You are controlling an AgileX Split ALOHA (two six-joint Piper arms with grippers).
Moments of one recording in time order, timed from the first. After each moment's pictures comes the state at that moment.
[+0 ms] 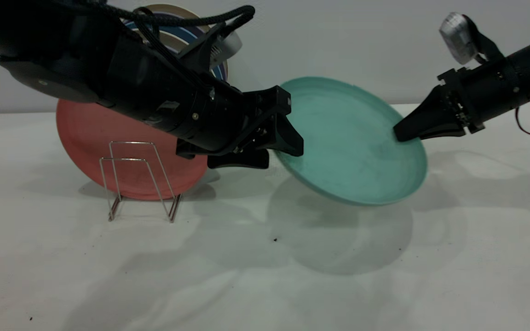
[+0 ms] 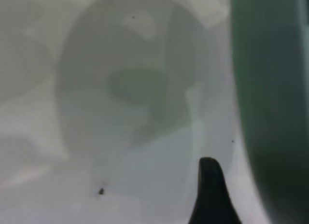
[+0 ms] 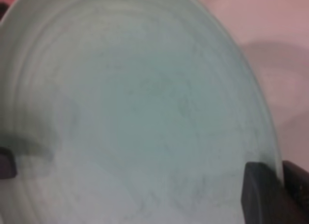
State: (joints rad) left arm -0.47 2.05 -1.06 -1.76 0.29 1.31; right arm -0.08 2.42 -1.60 1.18 1.07 -1.24
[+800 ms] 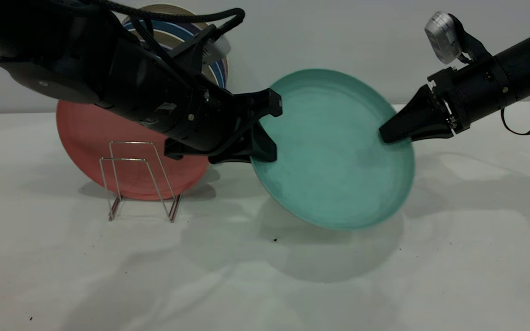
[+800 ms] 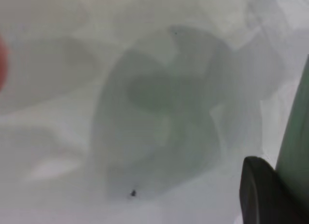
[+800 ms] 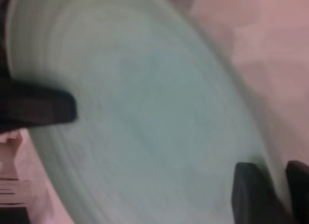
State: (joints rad) left arm -0.46 2.06 -1.06 -1.78 0.21 1.30; right arm -0.05 2.42 -1.60 1.18 1.12 -1.26
